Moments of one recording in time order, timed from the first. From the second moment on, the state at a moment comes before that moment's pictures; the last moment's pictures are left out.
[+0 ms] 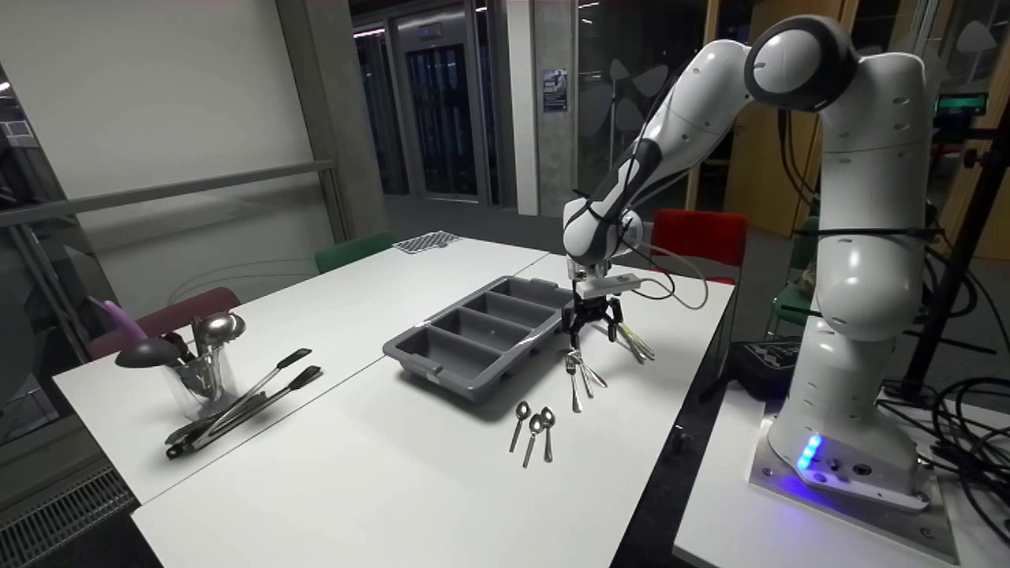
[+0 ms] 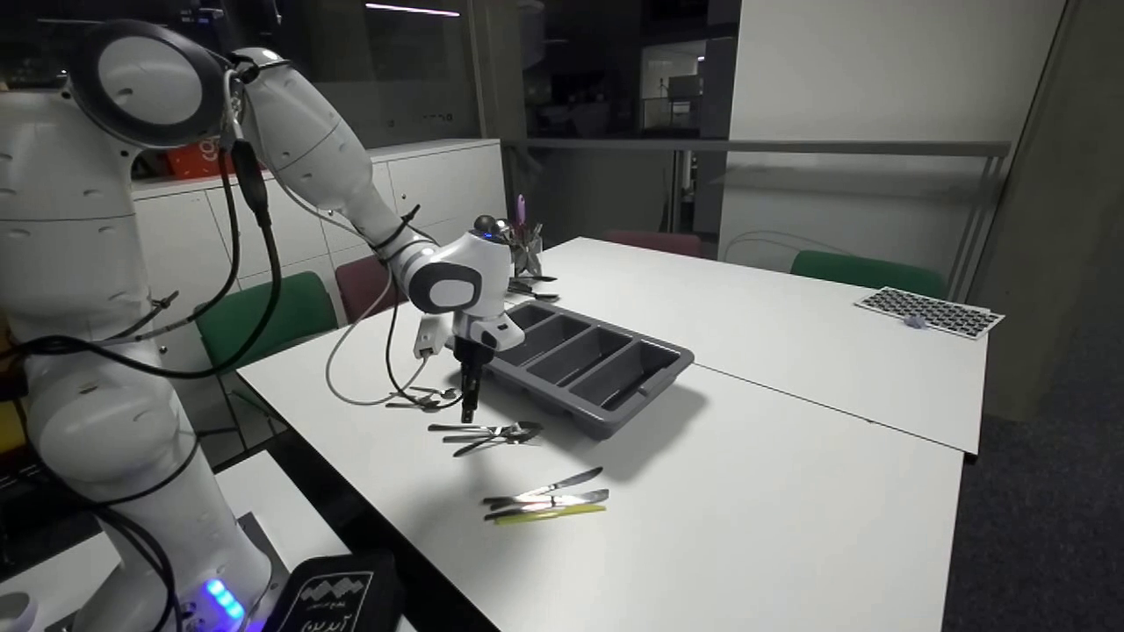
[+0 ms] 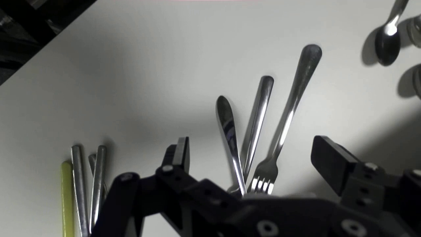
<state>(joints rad) -0.03 0.18 -0.07 -2.41 0.20 2.40 0.41</state>
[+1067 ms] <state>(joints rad) -0.05 0.41 -0.11 -2.26 0.18 2.41 0.42</state>
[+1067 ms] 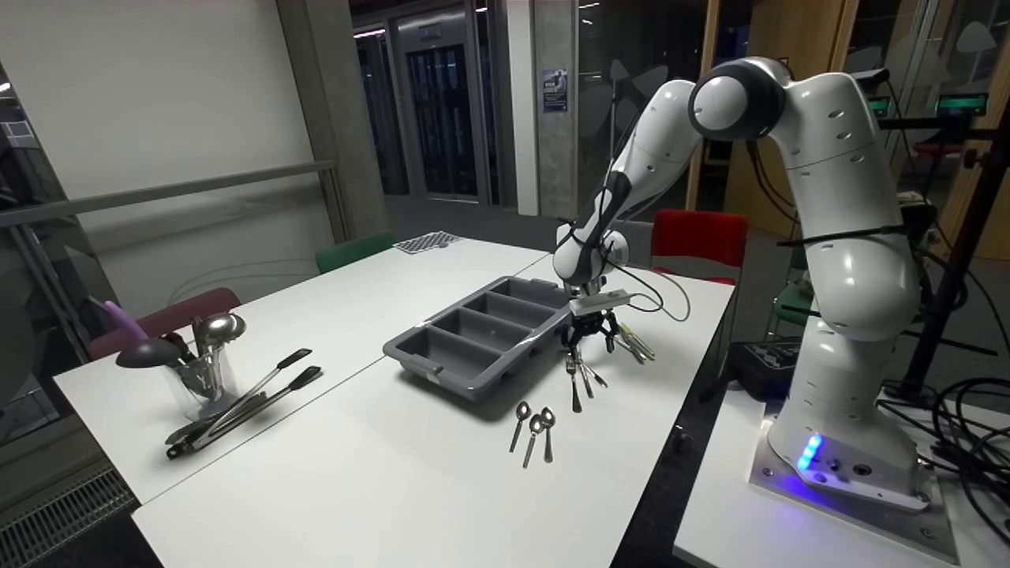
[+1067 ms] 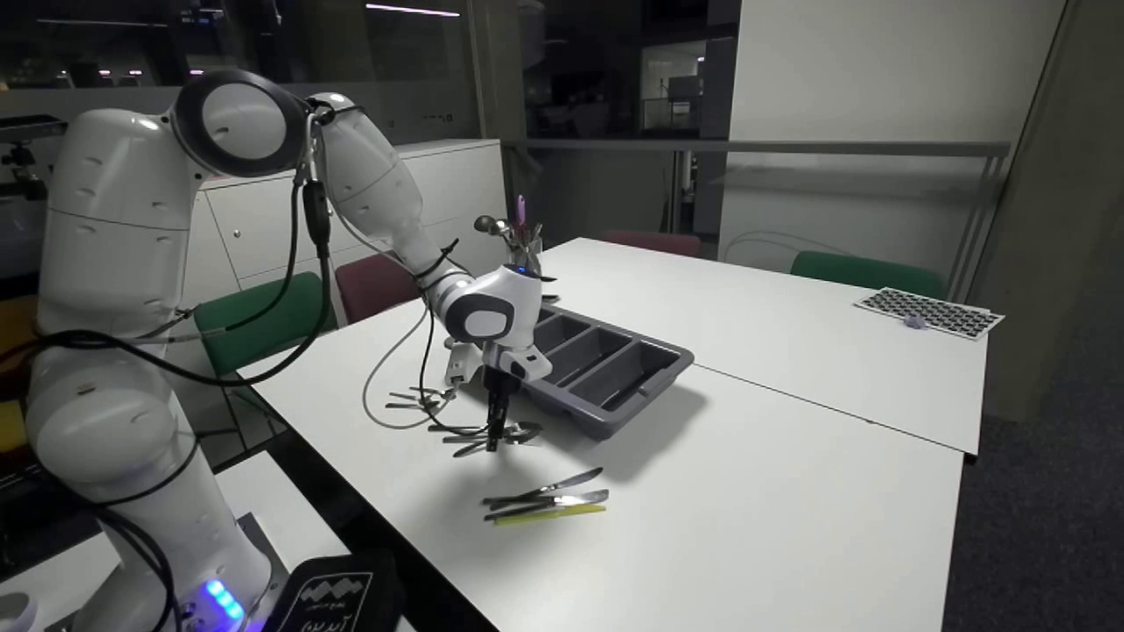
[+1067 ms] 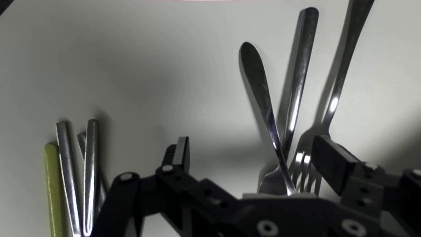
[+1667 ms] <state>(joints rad) -0.04 0.42 -0.12 -2.21 0.18 2.39 0.42</state>
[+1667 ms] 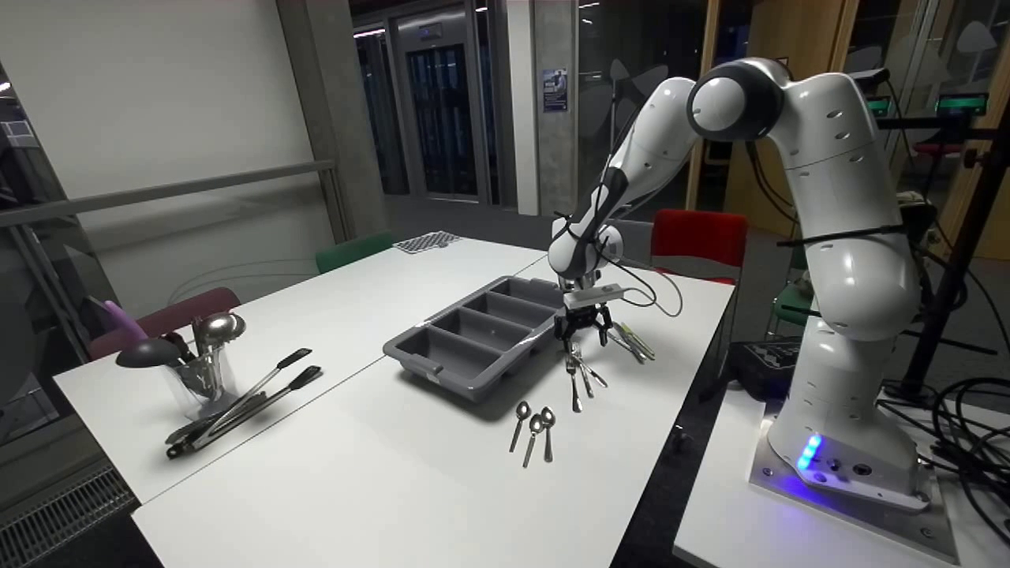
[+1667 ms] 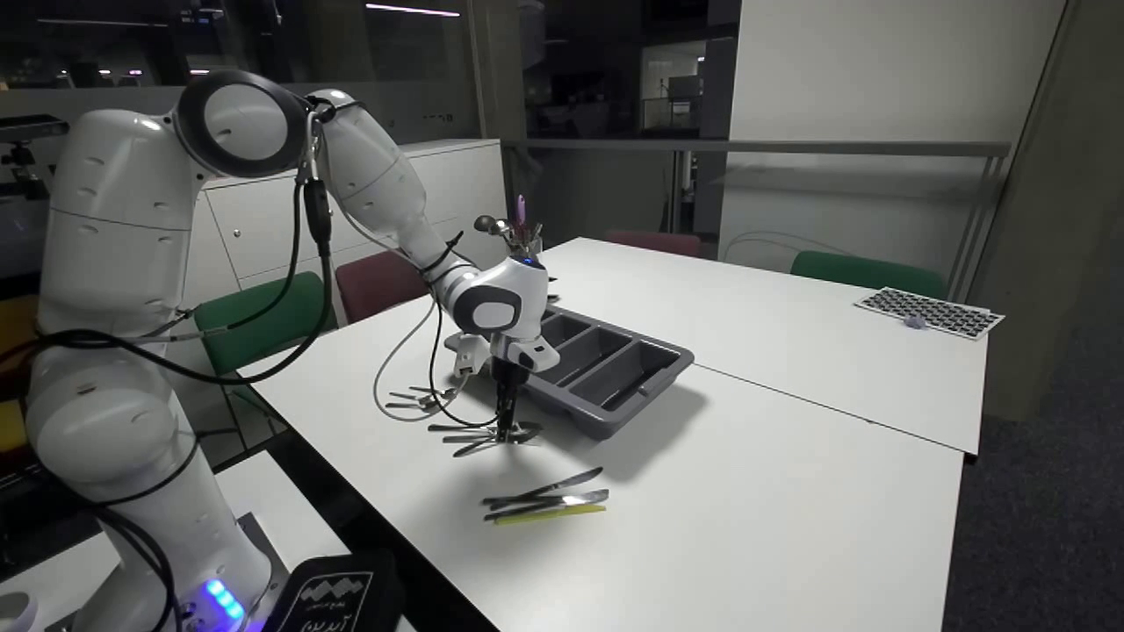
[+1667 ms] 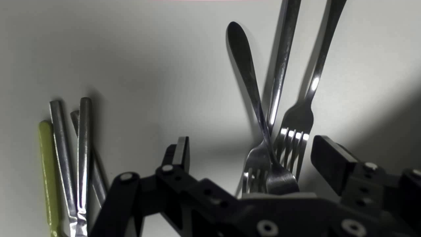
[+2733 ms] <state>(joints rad) -0.05 0.53 -0.12 -2.10 0.18 2.31 0.42</state>
